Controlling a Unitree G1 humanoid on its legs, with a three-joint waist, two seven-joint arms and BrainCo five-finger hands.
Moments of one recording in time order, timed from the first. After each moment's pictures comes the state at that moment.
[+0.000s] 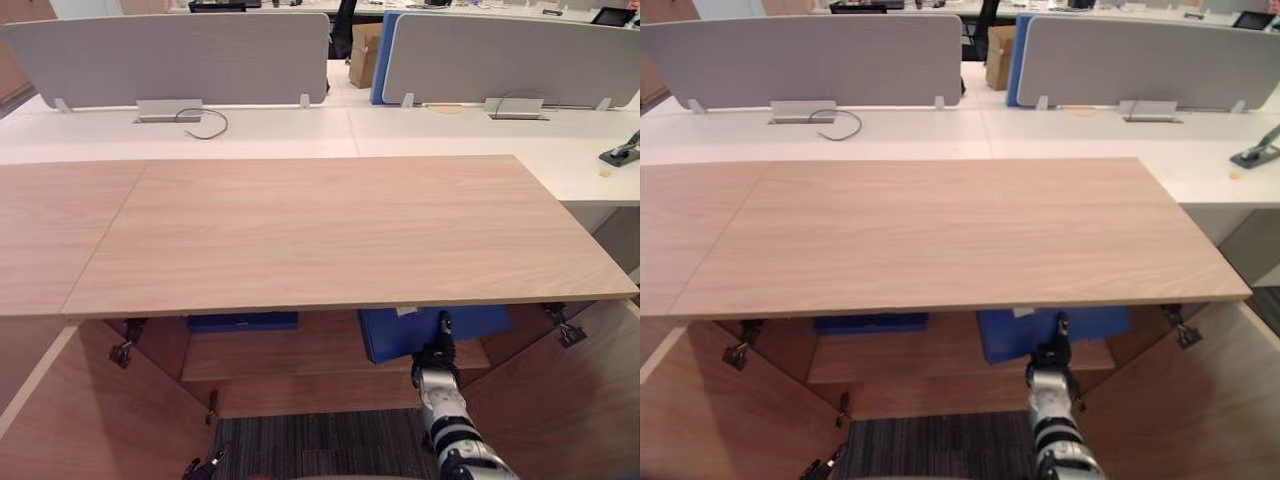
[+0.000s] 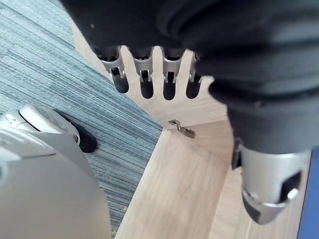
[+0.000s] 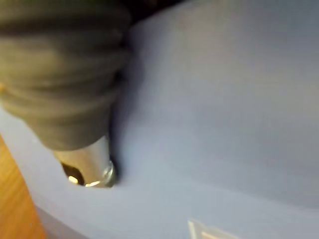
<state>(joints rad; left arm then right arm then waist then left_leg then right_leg) 0.17 0.05 0.27 0.98 -0.24 -0.04 0.16 -0.32 0.01 -0.22 0.86 1.35 -0.21 -0.09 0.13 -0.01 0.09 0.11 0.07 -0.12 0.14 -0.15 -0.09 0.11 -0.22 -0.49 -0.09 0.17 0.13</state>
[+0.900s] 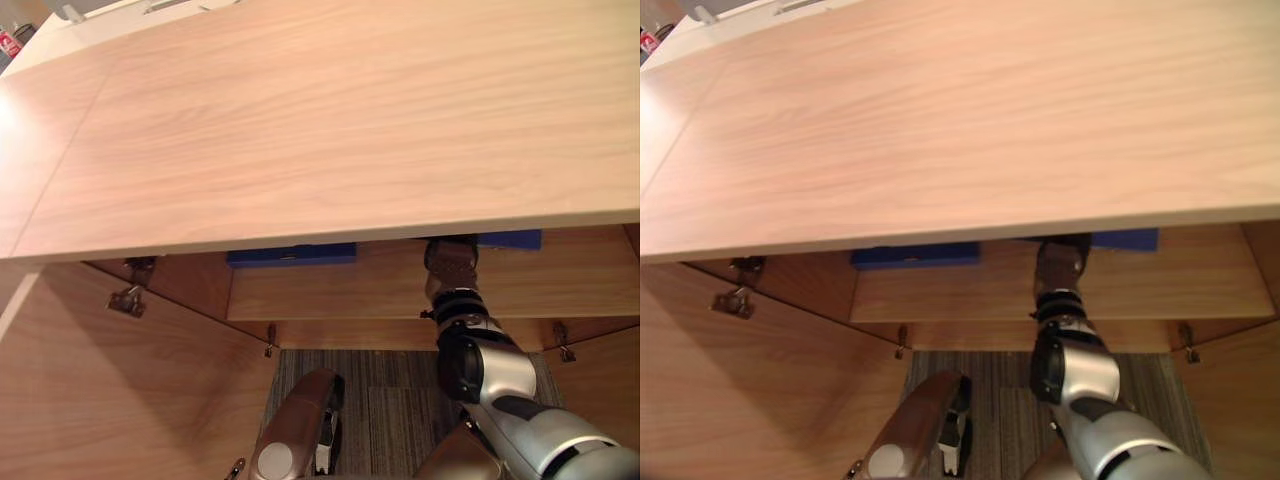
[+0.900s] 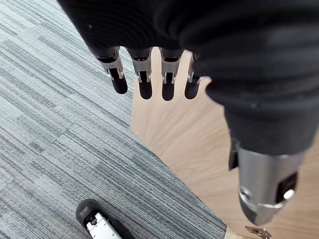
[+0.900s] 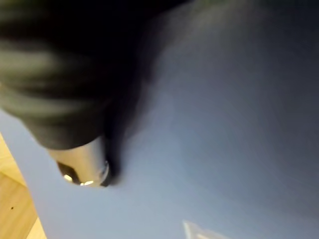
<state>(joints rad) 0.19 -0.05 0.32 1.01 -0.22 -0.04 0.25 -0.91 -0.11 -0.41 0.93 1.26 -0.29 -0.53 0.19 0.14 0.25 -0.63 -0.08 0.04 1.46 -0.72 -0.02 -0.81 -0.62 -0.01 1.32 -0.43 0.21</state>
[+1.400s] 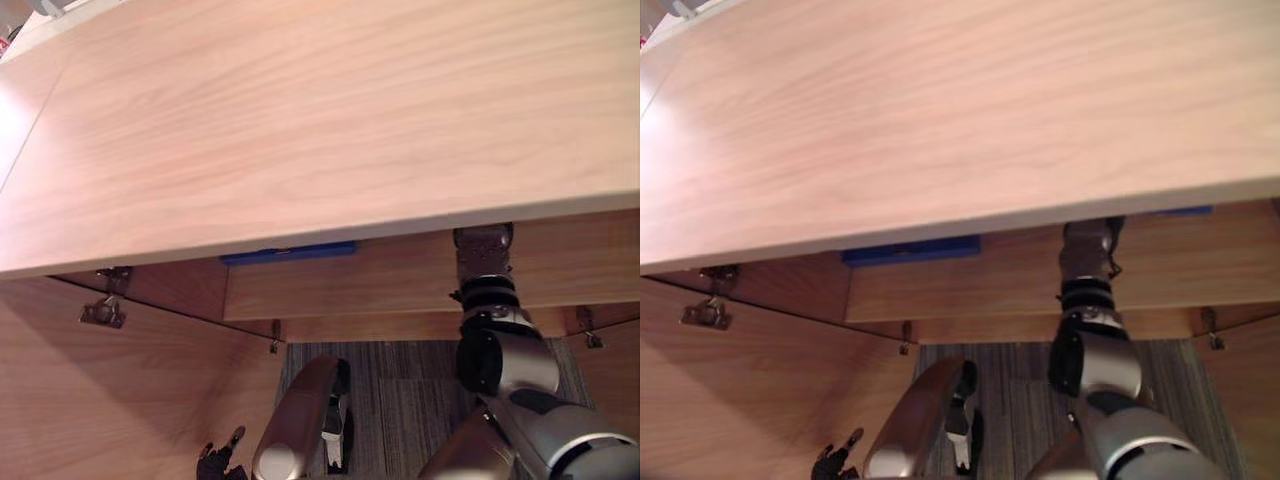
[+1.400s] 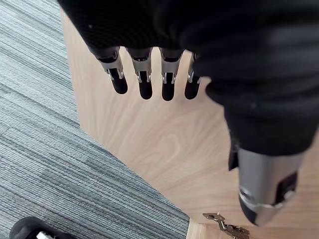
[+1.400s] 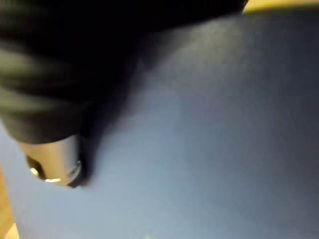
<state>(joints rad) 0.18 -0.05 0.24 0.86 -0.21 -0.07 0.26 -0.93 -0.25 -0.40 0.83 1.07 -0.15 -0.58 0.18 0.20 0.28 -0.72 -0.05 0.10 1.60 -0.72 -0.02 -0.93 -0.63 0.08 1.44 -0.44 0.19</state>
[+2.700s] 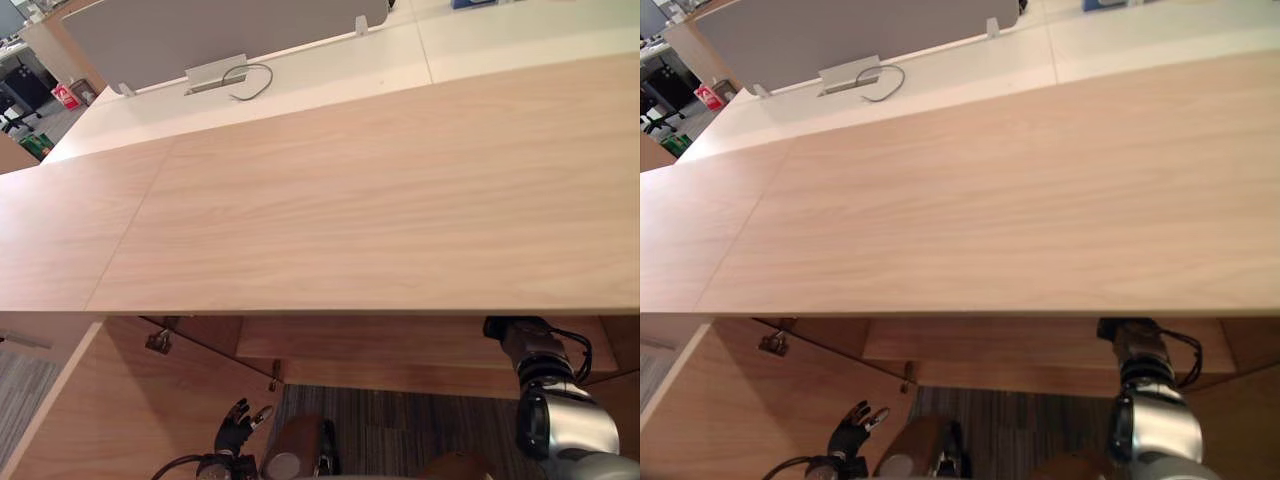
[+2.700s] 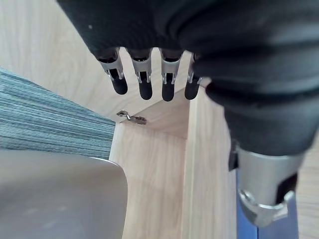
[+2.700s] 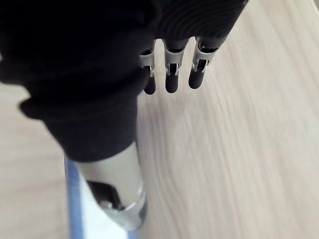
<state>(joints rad) 0.31 0.04 0.04 0.47 -0.13 0.00 -0.02 -0.55 -0.41 -0.23 1.06 -0.02 0.23 -0.07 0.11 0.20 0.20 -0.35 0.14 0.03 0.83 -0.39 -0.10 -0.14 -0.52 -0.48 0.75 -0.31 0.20</state>
